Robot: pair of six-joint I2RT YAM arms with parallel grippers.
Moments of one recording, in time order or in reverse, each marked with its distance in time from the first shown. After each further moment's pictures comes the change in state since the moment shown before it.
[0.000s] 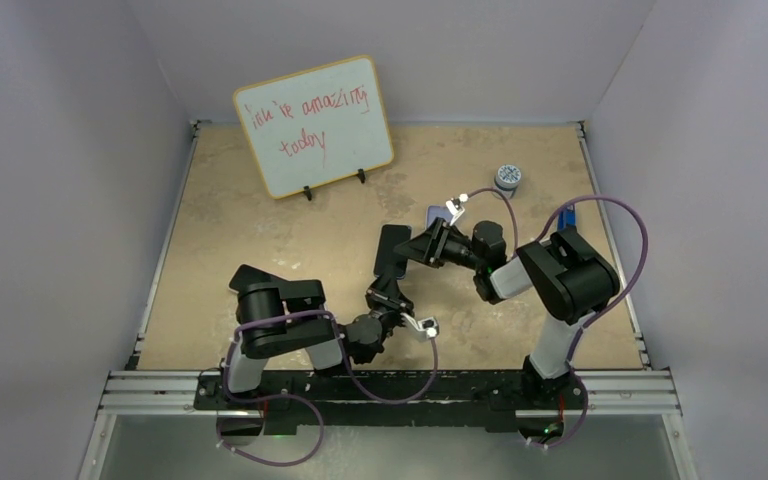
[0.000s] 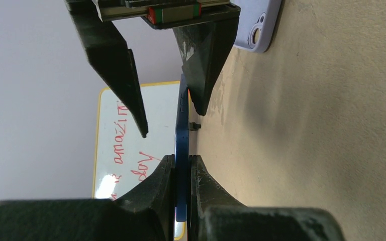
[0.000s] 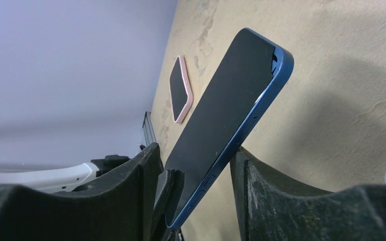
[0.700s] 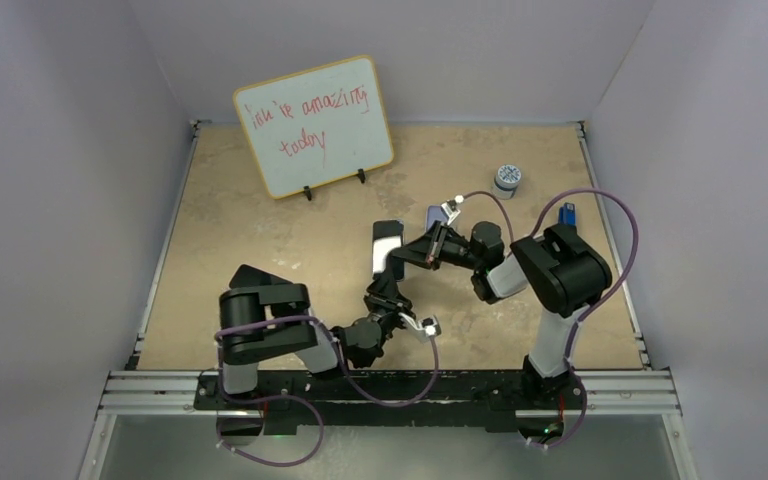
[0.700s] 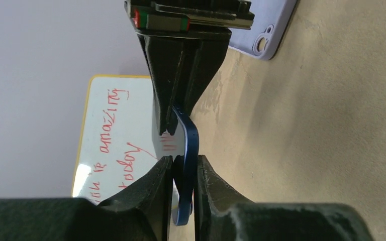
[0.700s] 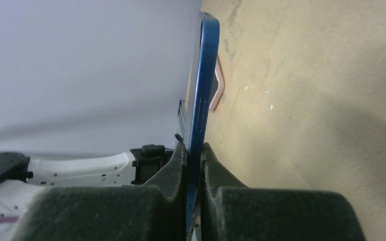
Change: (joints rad) left arm -0.044 -0.057 -0.002 -0.032 -0.069 -0.088; right arm -0.004 0.069 0.009 0.100 -0.085 0.195
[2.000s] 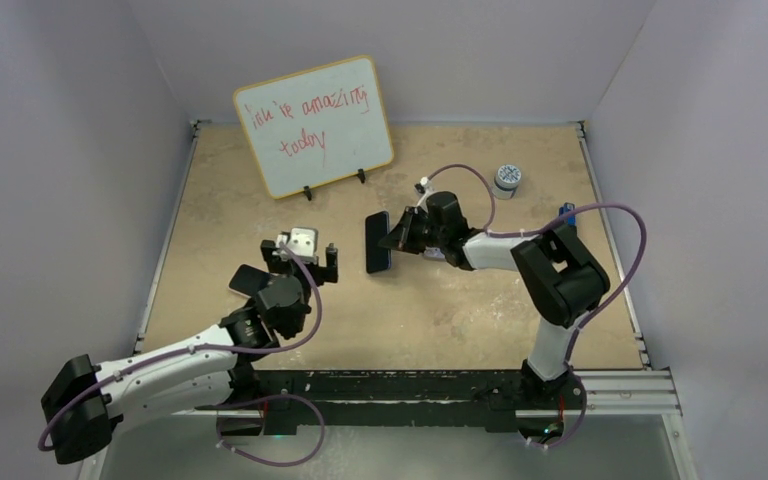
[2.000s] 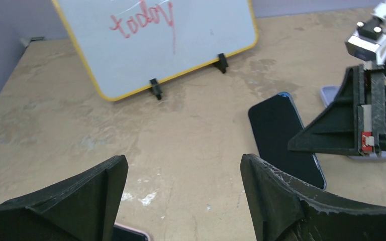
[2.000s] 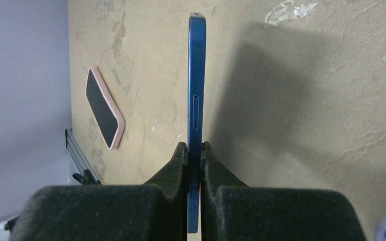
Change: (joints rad) left arm 0.350 -1.089 -0.065 -1.096 -0.039 -1.269; right arm 0.129 -0.081 0.363 -0.884 0.368 -0.465
